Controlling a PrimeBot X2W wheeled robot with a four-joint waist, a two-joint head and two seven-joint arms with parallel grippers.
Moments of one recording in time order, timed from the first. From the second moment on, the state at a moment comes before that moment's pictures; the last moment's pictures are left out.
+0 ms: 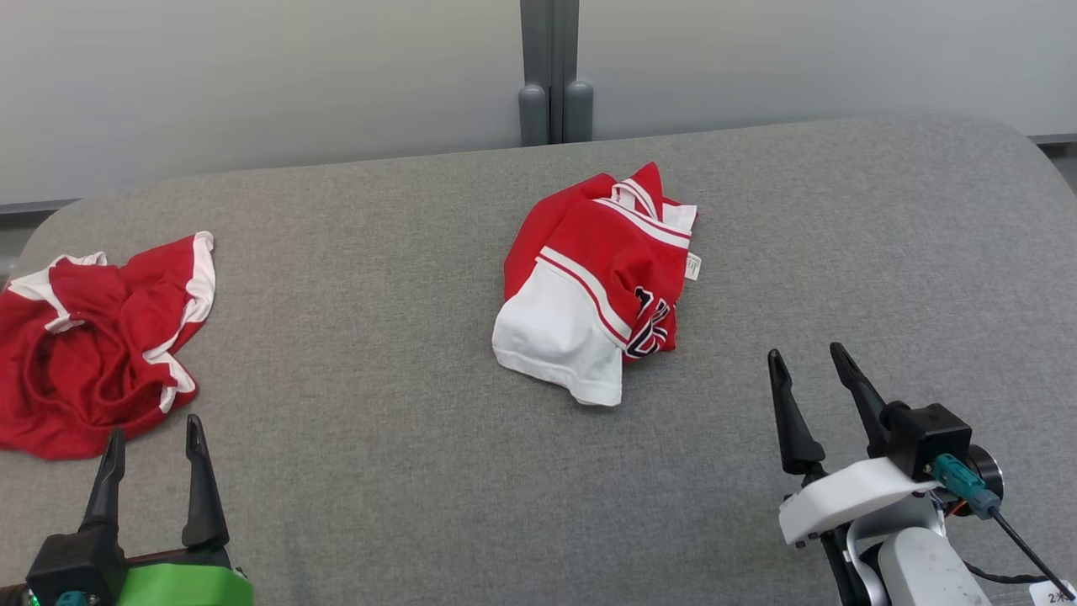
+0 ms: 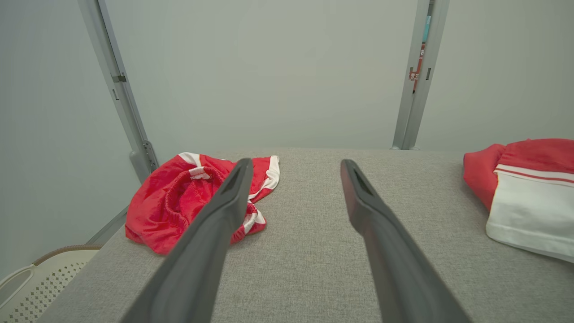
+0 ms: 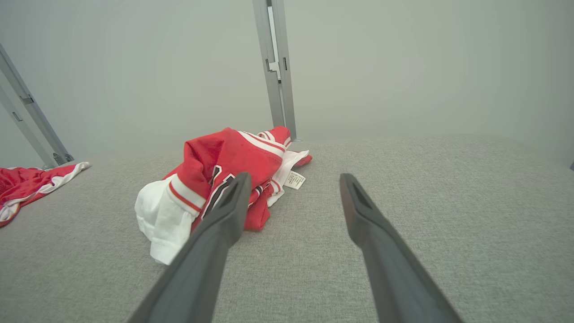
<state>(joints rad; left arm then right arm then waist) 0.05 0.07 0.18 0.11 -0.12 -0.12 -0.26 -0.11 -0.05 0.07 0.27 0.15 0.13 -0.26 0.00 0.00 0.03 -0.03</state>
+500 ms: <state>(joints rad) 0.05 0.06 0.19 0.11 -0.11 -0.12 -0.26 -0.11 -0.05 0.07 0.28 0.15 0.13 -0.26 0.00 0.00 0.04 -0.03</state>
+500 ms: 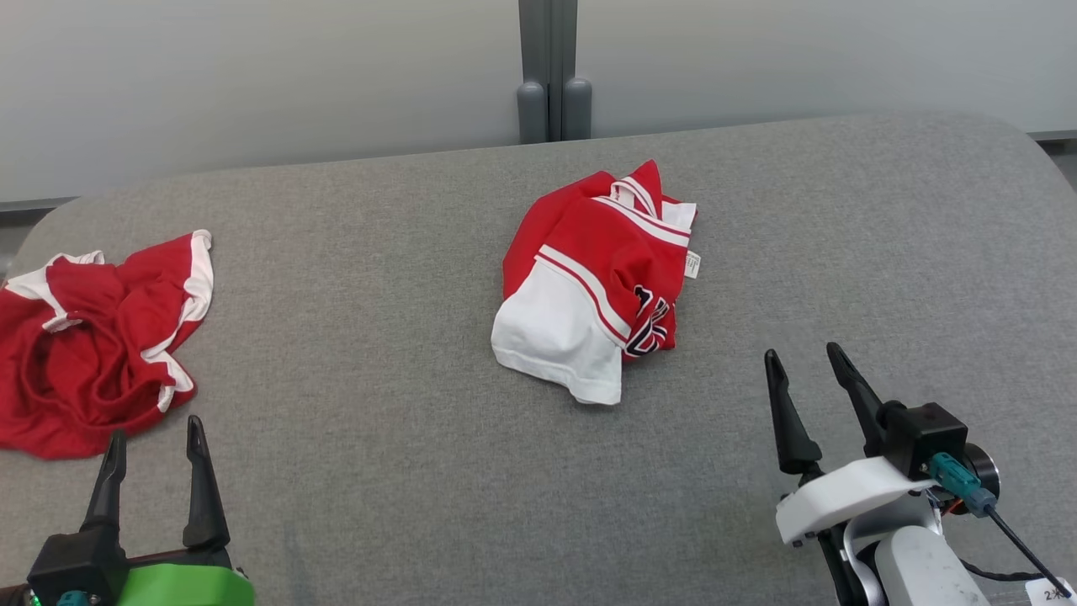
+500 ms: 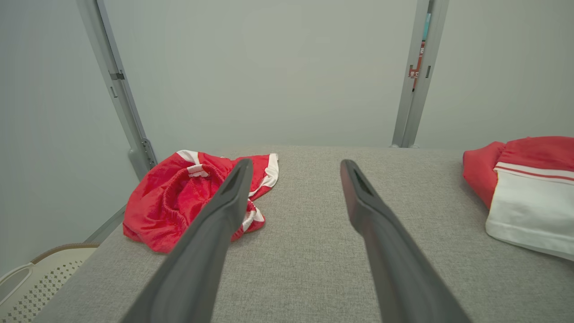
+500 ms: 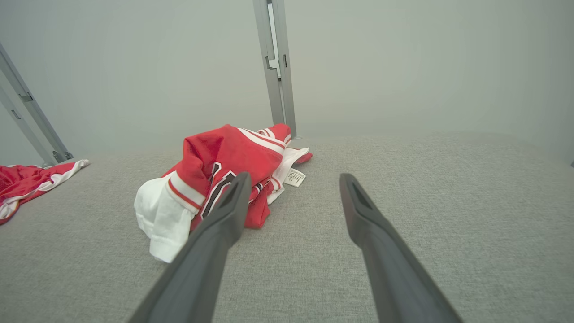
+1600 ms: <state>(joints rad) -0.10 0.05 0.12 0.14 -0.13 -0.13 -0.26 -0.84 -0.05 0.31 0.97 0.09 0.13 0.03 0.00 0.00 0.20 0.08</state>
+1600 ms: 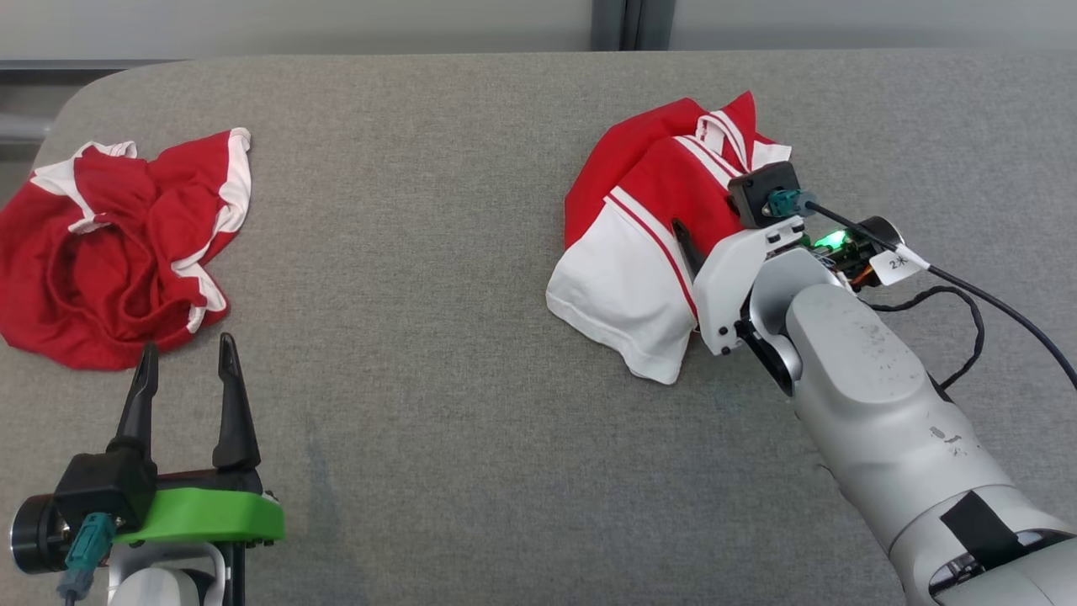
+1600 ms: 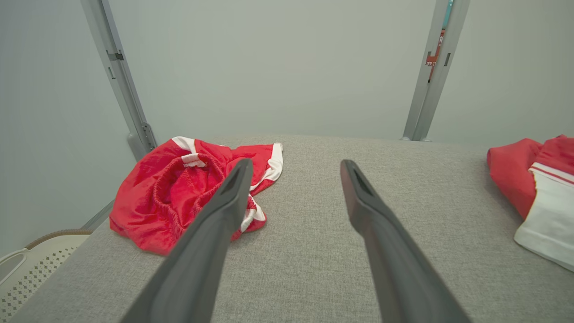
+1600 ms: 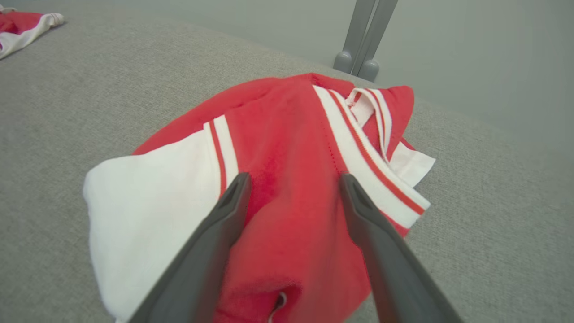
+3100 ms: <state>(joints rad) -0.06 0.05 0.10 0.12 -0.15 -0.13 -0.26 -0.30 -0.16 0.05 0.45 0.21 0.13 -0.26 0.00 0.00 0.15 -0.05</state>
